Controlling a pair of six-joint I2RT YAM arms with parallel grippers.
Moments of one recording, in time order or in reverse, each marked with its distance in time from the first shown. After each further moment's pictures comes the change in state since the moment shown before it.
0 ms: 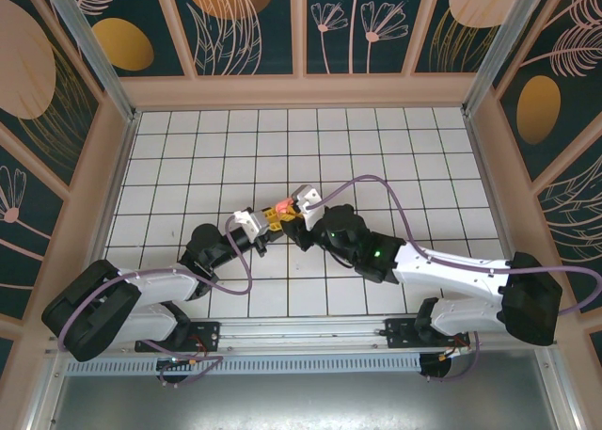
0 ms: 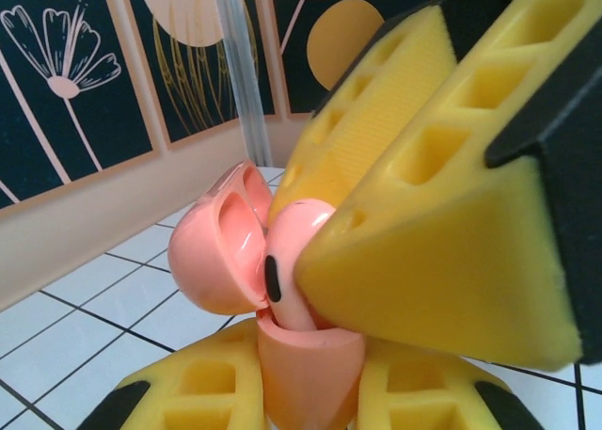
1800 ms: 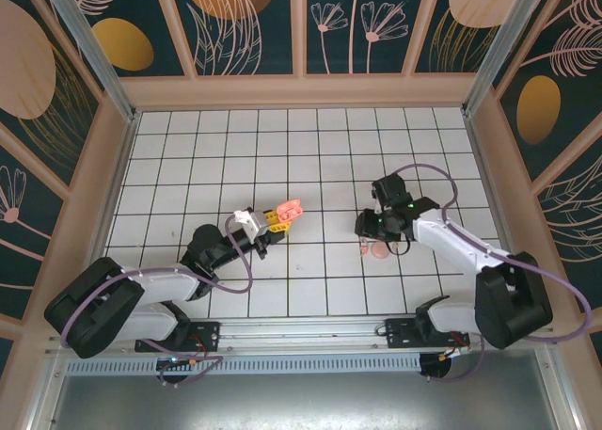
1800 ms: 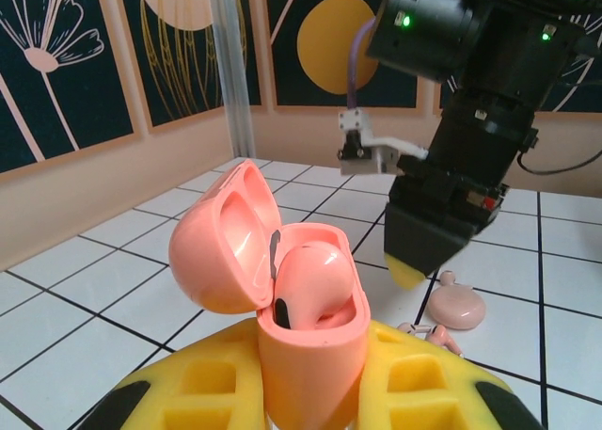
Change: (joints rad) left arm -0.001 0.021 -0.010 0.013 0.013 -0.066; right arm -0.640 0.101 0.036 -0.828 -0.325 0.431
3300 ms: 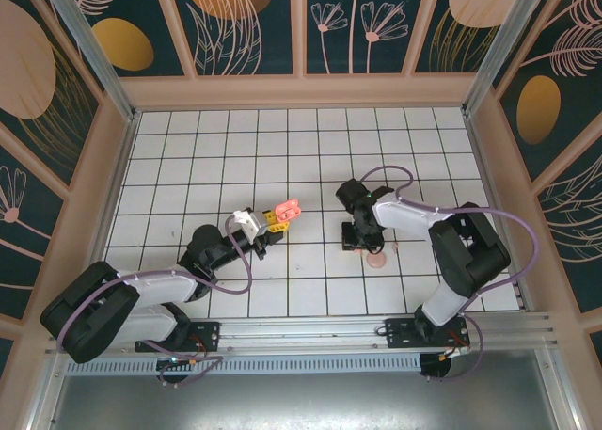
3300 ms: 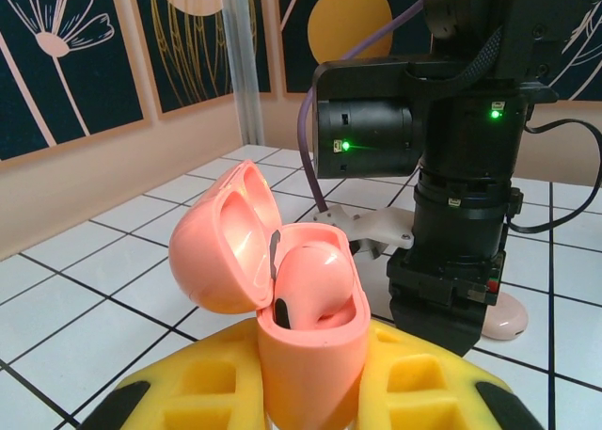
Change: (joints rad) left arm 0.000 -0.035 -0.006 -0.055 -0.026 0.008; right arm 0.163 0.327 0.160 -0.148 0.092 0.008
